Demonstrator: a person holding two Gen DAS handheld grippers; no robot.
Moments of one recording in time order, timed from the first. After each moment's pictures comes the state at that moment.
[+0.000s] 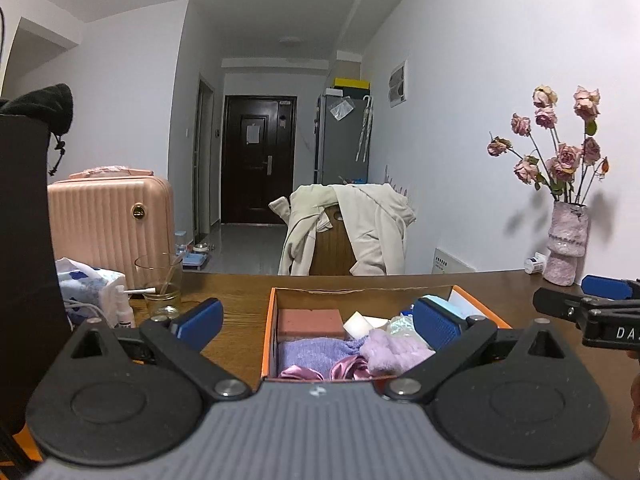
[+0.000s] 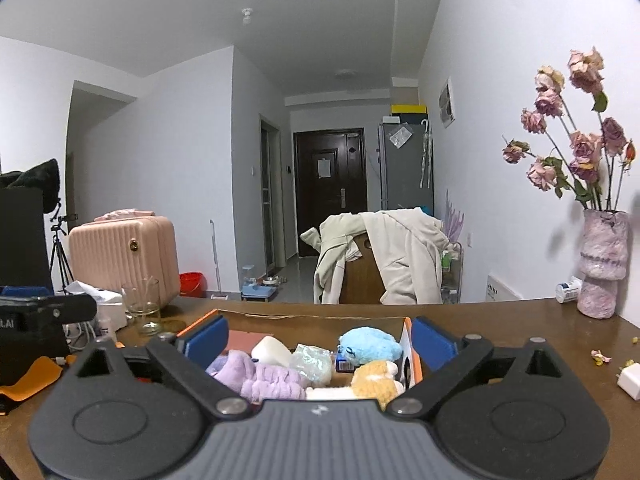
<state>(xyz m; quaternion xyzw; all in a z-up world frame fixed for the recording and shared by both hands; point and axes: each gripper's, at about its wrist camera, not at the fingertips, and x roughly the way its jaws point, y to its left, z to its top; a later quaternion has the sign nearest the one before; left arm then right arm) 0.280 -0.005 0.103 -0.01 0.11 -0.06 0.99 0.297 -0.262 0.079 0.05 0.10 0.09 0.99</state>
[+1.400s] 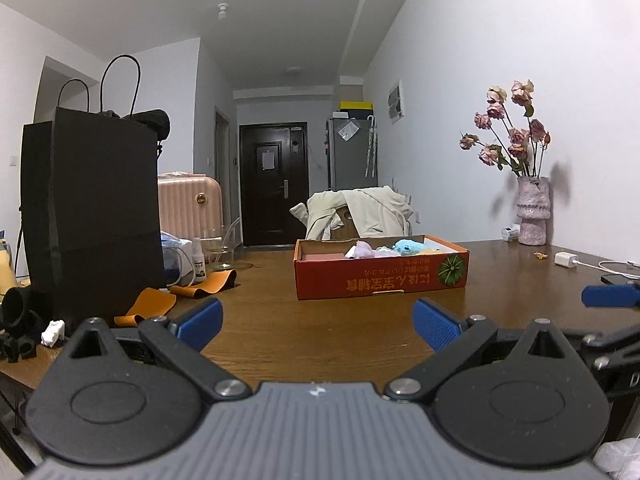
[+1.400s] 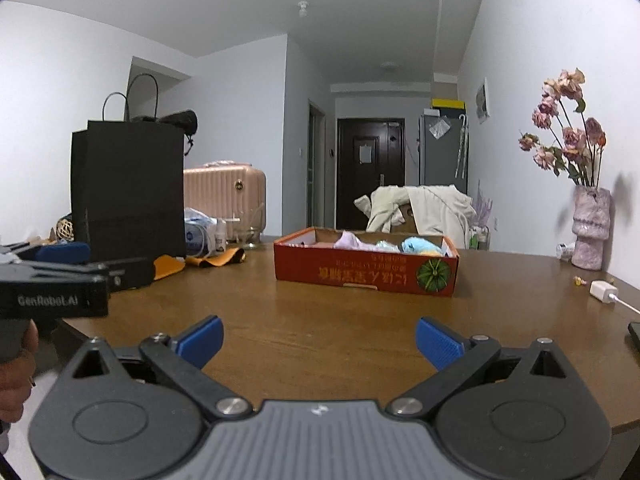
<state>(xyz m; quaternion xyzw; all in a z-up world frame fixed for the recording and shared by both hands) 0.015 0.003 0.026 0.03 0.07 -0.03 1.00 0.013 -0.209 0.007 0.01 0.12 0.14 0.98</state>
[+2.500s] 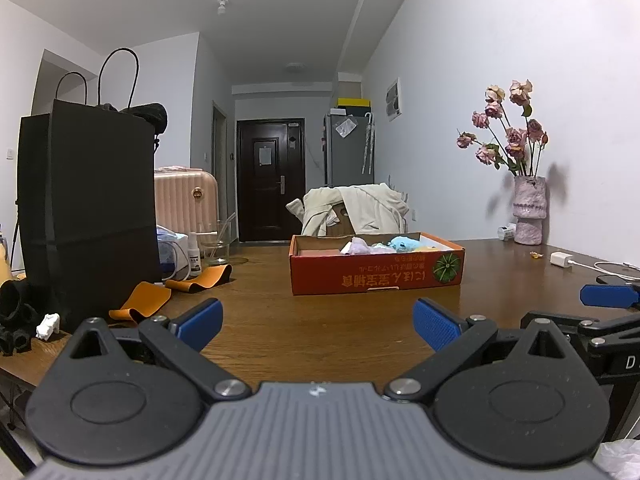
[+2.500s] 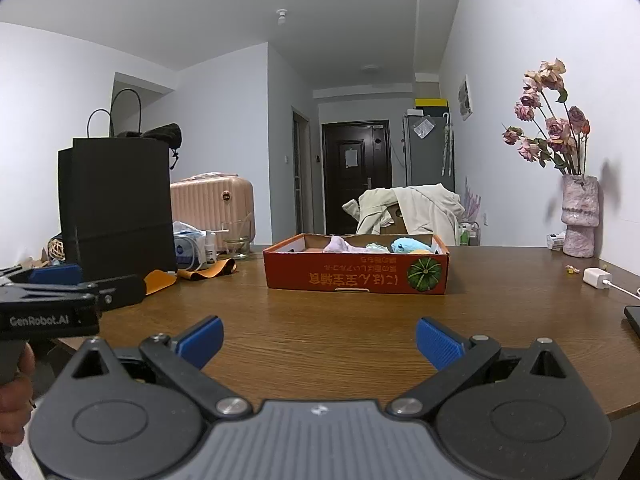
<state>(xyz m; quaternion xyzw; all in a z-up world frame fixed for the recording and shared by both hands) 0.015 0.002 0.022 0.02 0.08 -0.04 1.00 0.013 -0.215 0.008 0.04 0.11 0.13 0.98</state>
